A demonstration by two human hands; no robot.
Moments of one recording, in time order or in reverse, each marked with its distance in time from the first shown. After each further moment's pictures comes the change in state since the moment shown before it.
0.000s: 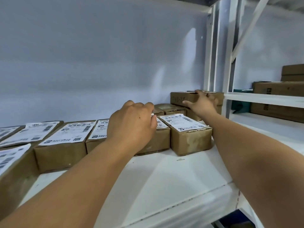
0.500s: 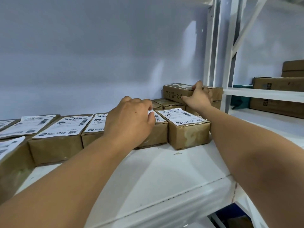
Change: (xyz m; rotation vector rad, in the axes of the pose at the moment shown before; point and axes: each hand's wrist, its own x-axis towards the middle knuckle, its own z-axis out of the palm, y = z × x) left_hand -0.003 0.000 0.005 -0.111 -0.039 -0.039; right_hand -0.002 -0.007 0.005 0.048 0.053 -0.092
